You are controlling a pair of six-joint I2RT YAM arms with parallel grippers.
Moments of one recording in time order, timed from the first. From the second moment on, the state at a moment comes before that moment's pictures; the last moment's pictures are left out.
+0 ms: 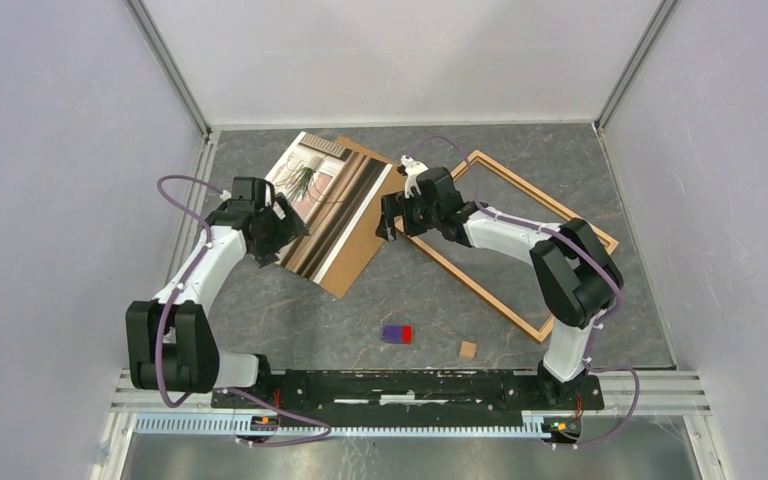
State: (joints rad) left arm -0.07 1.36 0.96 -0.62 0.03 -0.70; right arm 0.62 1.82 1.16 0.01 -0.23 0.32
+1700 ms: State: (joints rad) left arm 0.06 1.59 1.23 -0.56 0.08 -0.63; right arm 0.65 2.16 1.50 0.09 -0.30 0.47
